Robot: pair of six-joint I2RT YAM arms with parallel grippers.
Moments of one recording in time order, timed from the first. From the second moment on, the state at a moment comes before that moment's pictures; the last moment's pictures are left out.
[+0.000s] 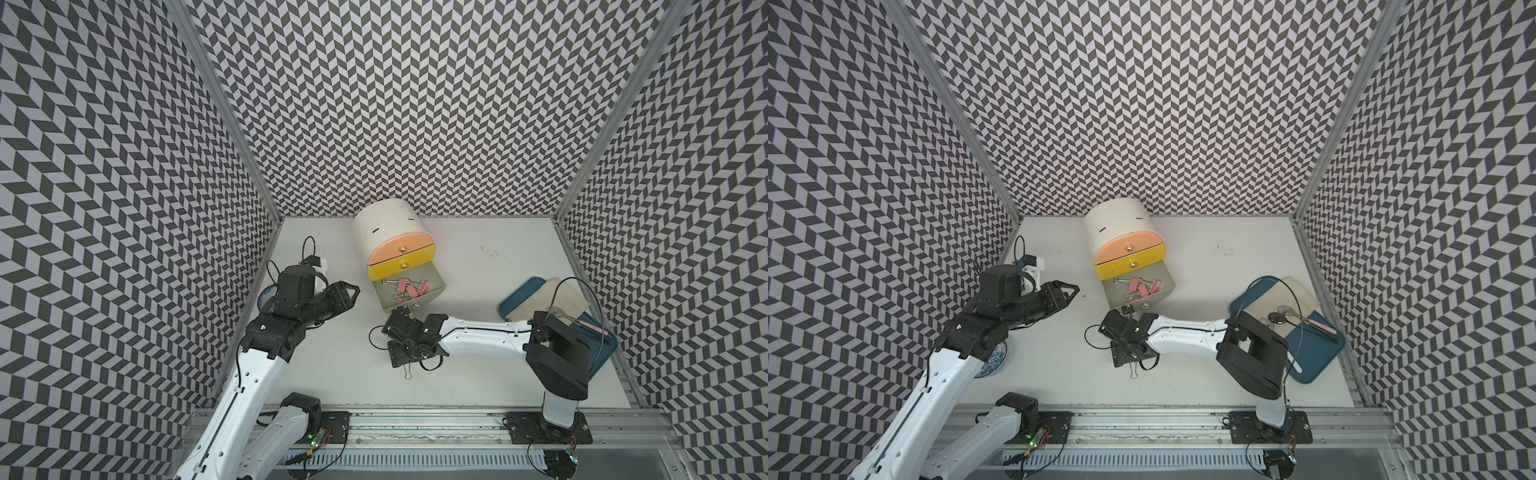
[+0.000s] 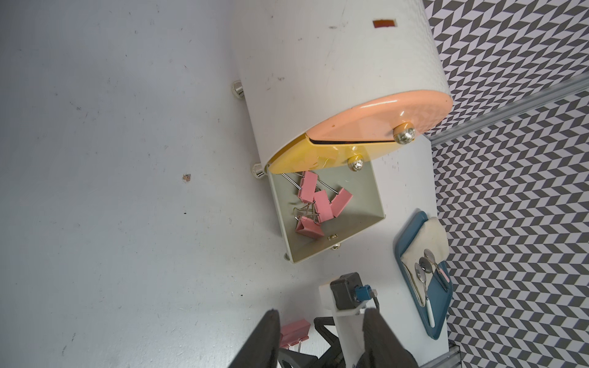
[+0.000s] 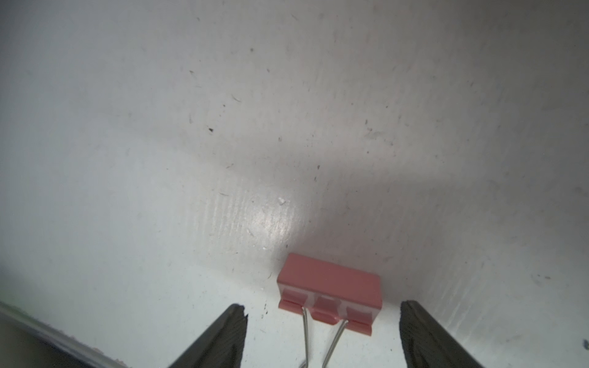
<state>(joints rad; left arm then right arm) -0.24 0.85 0.93 -0.73 0.31 -0.67 1.14 1.87 1.25 -0.63 0.09 0.84</state>
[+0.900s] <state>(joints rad) -0.22 0.85 0.89 -0.72 0.33 -0.68 1.14 1.92 1.29 -0.69 0.16 0.82</state>
